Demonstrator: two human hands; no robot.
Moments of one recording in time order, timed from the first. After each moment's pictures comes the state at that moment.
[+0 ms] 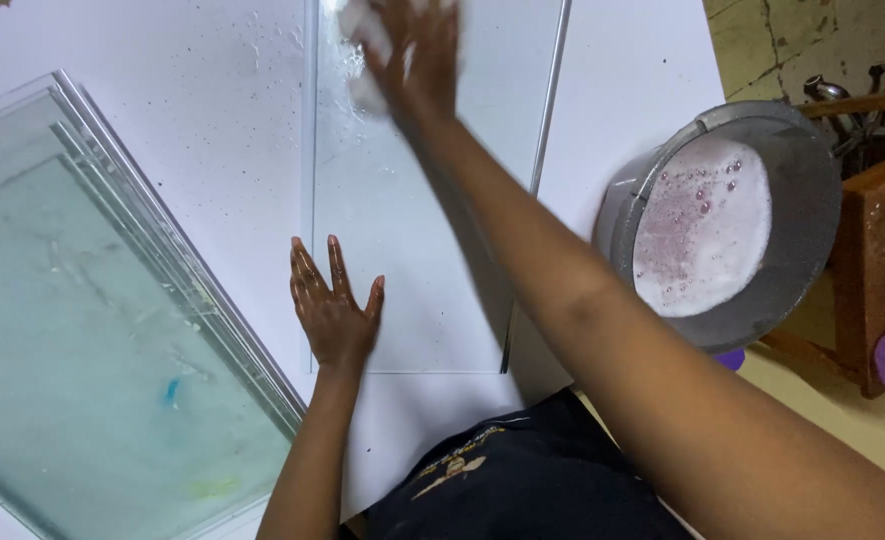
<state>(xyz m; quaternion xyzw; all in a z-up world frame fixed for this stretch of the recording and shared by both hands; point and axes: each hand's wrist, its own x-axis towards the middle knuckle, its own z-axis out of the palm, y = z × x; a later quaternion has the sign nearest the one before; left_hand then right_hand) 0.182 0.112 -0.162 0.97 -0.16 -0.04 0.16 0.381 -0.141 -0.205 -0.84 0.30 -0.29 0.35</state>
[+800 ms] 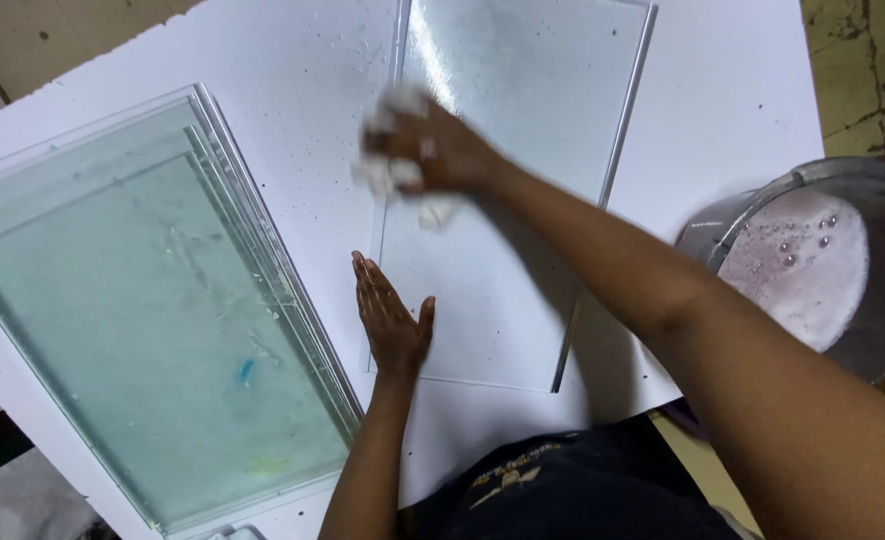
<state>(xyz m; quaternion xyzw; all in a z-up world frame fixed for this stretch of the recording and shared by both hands) 0.182 0.119 -0.179 0.95 -0.10 -0.03 0.29 0.364 -0.090 -0.224 -0.84 -0.41 -0.16 0.31</state>
